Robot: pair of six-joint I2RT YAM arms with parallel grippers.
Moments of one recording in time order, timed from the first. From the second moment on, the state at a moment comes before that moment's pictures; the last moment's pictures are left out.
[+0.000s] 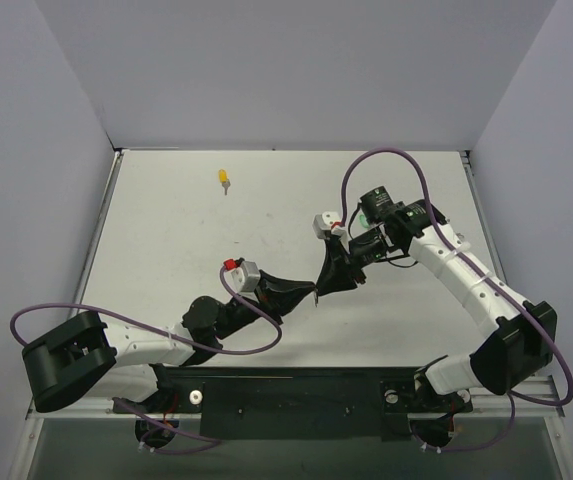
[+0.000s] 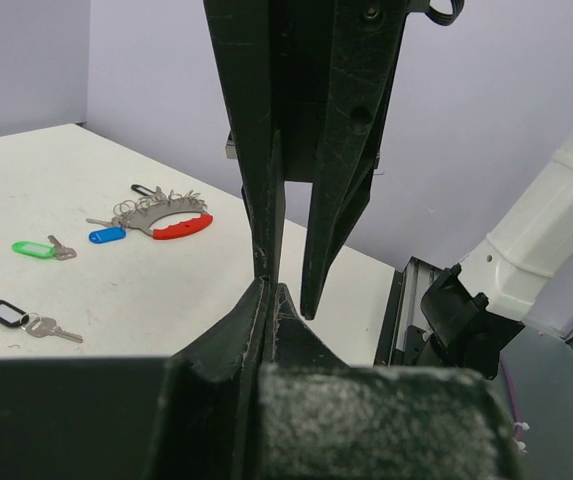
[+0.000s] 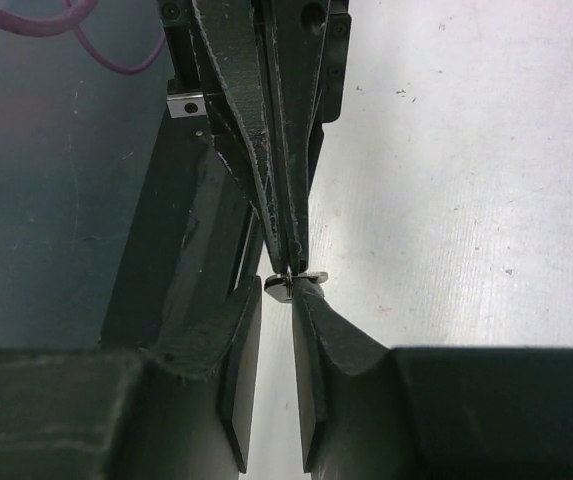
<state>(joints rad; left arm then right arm) -1.06 1.26 0.32 1.29 0.06 -0.37 0.50 1.40 1.27 -1.09 -1.11 -0.93</state>
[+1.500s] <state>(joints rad) -1.07 0.92 0.37 0.76 0.15 -0.12 0.57 1.41 1.25 -1.28 -0.83 -1.26</state>
